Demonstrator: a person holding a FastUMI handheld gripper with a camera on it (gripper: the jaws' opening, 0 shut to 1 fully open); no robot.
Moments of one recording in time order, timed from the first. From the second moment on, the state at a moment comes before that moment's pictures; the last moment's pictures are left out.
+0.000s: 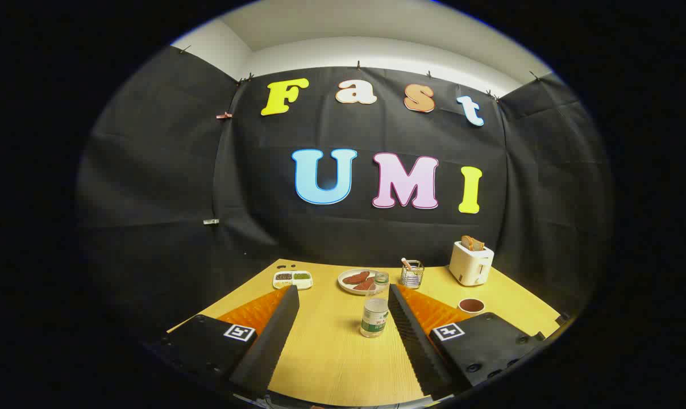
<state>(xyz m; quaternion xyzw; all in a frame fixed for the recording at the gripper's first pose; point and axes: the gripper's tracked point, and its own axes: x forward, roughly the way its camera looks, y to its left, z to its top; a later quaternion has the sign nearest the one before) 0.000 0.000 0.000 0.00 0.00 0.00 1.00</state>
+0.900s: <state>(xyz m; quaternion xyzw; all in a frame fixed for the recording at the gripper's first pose) 0.032 -0.003 -0.059 0.01 0.05 -0.07 1.00</state>
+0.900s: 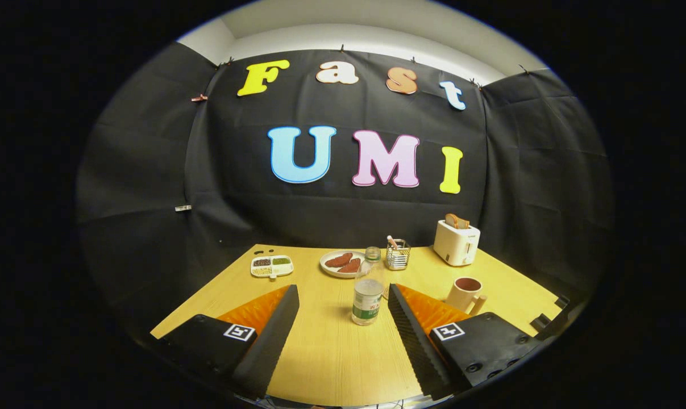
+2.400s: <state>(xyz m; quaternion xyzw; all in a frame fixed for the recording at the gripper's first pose) 0.189 -0.077 -0.162 0.04 0.08 -0.18 0.98</state>
